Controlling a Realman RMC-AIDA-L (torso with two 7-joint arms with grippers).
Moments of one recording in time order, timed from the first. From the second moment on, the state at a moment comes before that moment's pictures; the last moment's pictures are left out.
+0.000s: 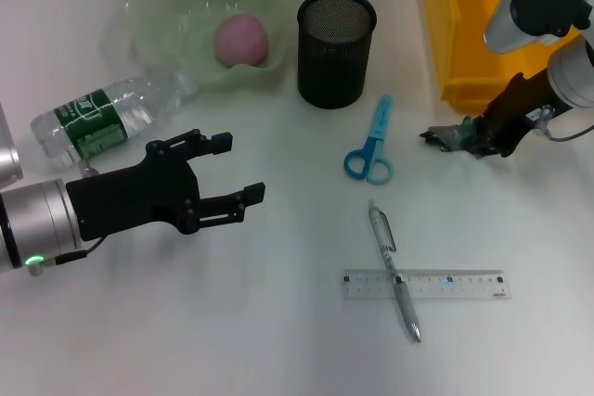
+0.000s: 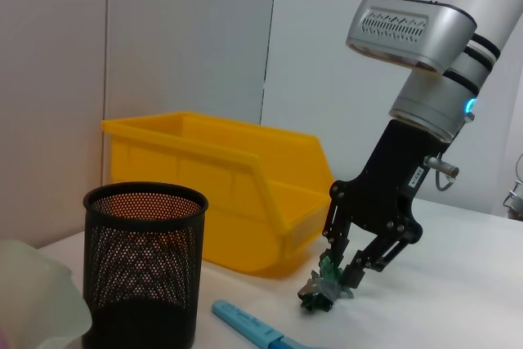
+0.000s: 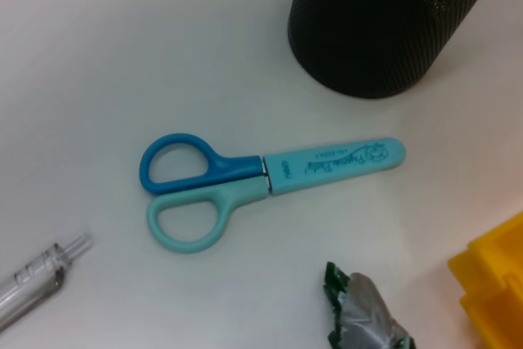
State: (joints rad) left arm -0.41 -2.04 1.08 0.46 1.54 1.39 -1.01; right arm 0.81 2.08 -1.02 -0.84 -2.76 -1.26 1.94
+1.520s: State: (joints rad) left arm -0.41 -2.04 1.07 0.46 1.54 1.40 -1.02; right arm 0.66 2.08 -0.93 -1.02 -2.52 -1.39 1.83
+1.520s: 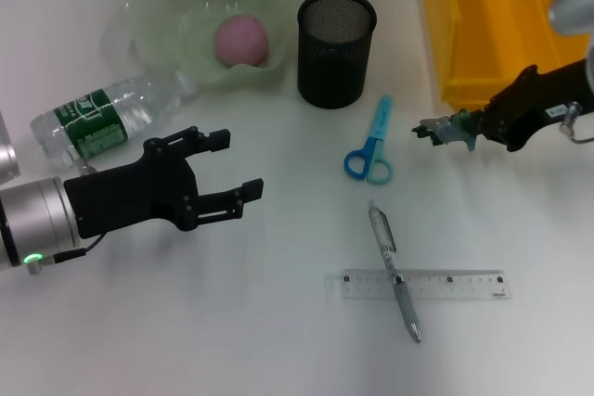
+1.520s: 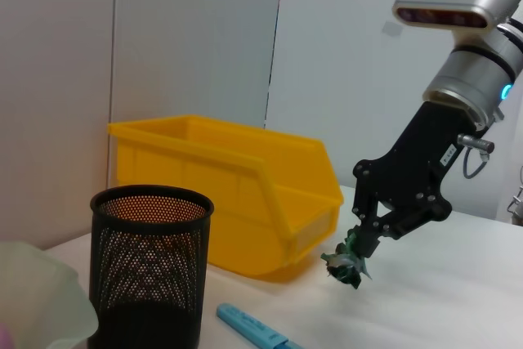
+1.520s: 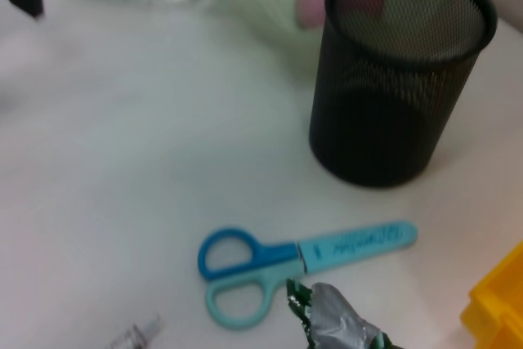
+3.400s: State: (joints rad) left arm -0.43 -2.05 1.05 0.46 1.54 1.40 -1.06; right arm 0.45 2.07 -0.52 -0.30 -1.57 -1.39 0.74
